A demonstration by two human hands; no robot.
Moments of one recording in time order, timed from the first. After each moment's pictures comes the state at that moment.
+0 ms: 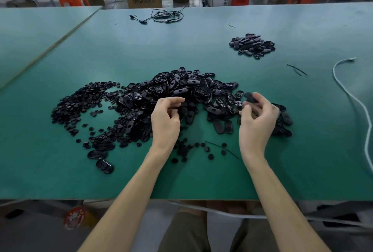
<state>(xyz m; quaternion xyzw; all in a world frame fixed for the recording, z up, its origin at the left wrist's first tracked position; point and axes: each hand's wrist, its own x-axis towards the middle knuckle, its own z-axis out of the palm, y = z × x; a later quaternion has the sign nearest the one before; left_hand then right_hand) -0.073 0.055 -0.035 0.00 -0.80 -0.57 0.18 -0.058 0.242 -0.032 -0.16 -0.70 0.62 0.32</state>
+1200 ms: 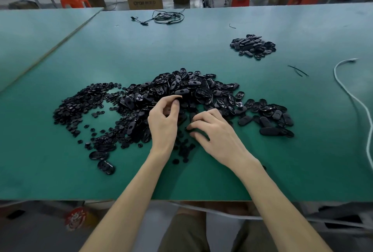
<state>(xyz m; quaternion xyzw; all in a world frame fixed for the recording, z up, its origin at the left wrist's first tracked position) -0.074 0.055 -0.034 0.04 -0.75 -0.62 0.22 -0.052 0.216 -0.043 0.27 -0.91 0.26 0.17</state>
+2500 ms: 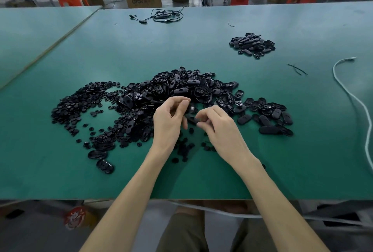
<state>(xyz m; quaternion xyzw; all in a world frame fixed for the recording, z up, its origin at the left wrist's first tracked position) -0.074 0.055 -0.036 -0.04 -0.75 -0.65 0.14 -0.051 0.217 -0.037 0.17 -0.91 0.36 0.15</state>
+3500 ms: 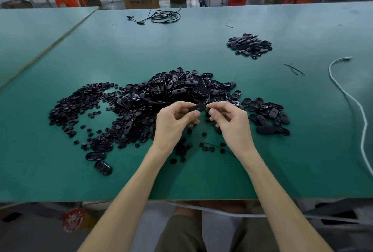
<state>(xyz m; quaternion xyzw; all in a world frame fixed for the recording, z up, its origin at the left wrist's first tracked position) -0.073 0.058 -0.035 -0.10 -0.74 -0.66 0.08 -0.058 0.234 -0.036 0.03 -0.76 0.63 0.12</state>
